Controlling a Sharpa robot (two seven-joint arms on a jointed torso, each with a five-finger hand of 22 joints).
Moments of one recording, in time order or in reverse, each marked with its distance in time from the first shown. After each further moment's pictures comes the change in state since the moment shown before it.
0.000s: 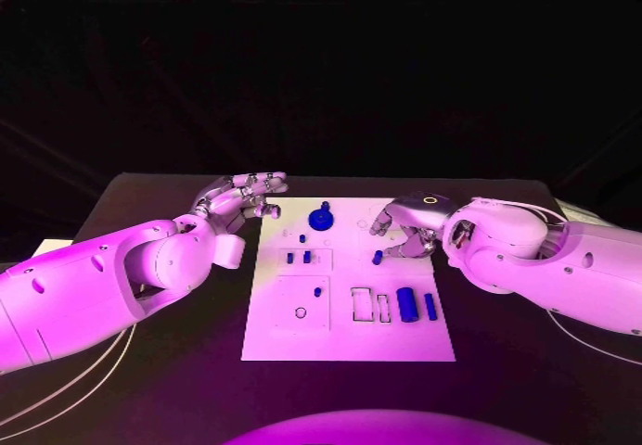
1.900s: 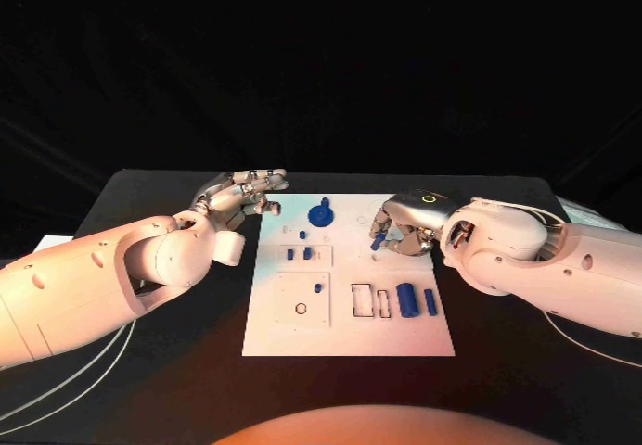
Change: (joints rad) left arm -0.001 -0.002 -0.001 -0.001 -0.006 0.005 -0.005; left_hand 0.000 0.000 0.000 0.000 0.000 0.000 0.000 0.000 -0.001 0.000 0.000 0.000 0.000 0.000 0.000 0.000 -0.003 0.000 0.000 0.000 -0.004 -0.002; right arm -0.011 -0.006 0.005 0.032 0.014 -0.067 0.007; right_hand 0.067 0.078 0.198 -0.029 -0.093 0.161 0.001 0.039 0.029 0.207 0.002 0.030 0.002 0.000 -0.007 0.030 0.022 0.000 0.034 -0.012 0.039 0.069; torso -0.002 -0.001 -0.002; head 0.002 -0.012
